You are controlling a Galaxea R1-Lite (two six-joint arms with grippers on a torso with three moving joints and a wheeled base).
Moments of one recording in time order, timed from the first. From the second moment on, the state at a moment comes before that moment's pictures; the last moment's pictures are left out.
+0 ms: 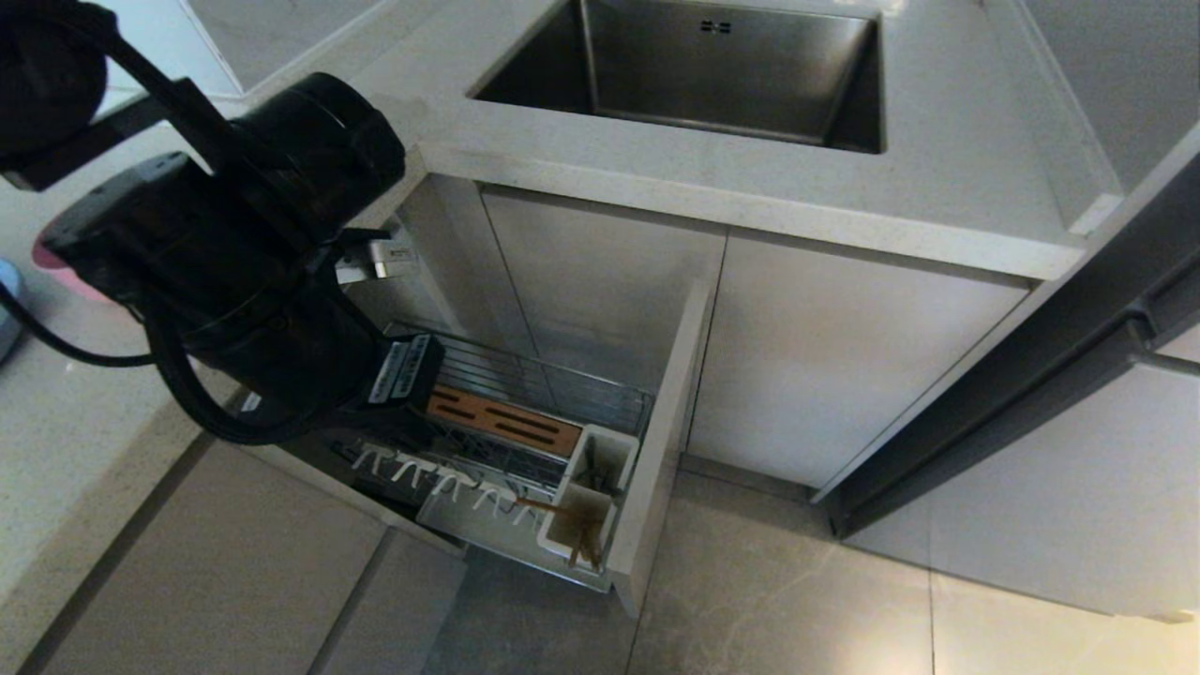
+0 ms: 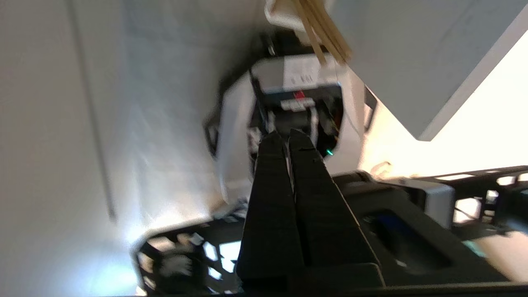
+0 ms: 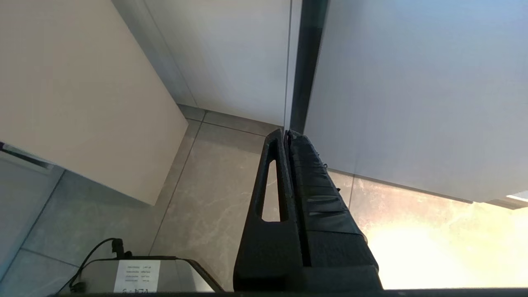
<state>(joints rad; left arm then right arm) -0.55 1.72 -1.89 1.27 0.09 -0.42 0.00 0.00 0.00 0.00 0.00 0.03</state>
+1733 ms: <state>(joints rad) -0.40 1.74 -1.72 0.96 -0.21 0.50 0.00 0.00 0.00 0.00 0.00 0.03</state>
